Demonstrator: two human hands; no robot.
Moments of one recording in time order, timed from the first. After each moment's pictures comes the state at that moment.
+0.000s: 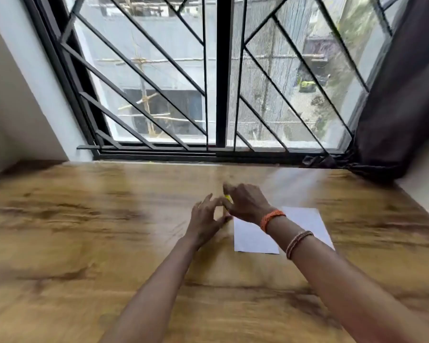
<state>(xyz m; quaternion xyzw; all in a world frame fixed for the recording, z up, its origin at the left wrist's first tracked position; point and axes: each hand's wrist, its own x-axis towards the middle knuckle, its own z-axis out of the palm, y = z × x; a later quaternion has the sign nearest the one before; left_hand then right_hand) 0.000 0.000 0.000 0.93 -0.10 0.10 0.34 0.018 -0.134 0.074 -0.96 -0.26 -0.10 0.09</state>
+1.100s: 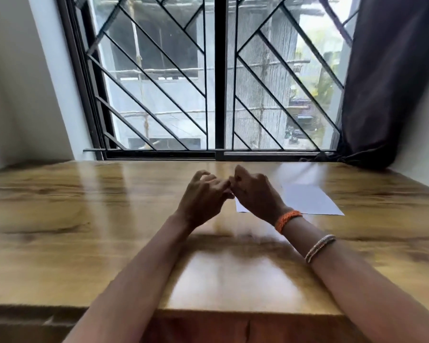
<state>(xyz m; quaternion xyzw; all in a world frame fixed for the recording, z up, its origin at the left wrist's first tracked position) -0.073 0.000 -0.017 0.87 -0.26 0.42 0.02 -0.058 -0.156 -0.009 -0.80 -0.36 -0.38 0.29</state>
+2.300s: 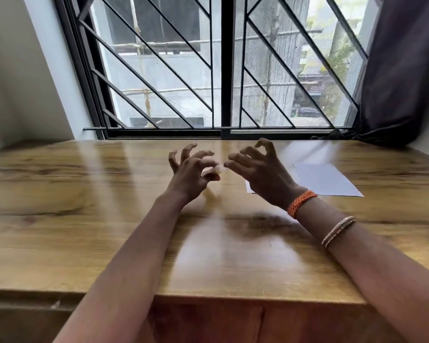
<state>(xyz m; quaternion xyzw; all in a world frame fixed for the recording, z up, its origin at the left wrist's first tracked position) -0.046 0.042 -0.026 0.93 -0.11 0.30 0.17 -0.043 -0.155 -0.012 -0.75 -0.40 -0.50 -0.13</state>
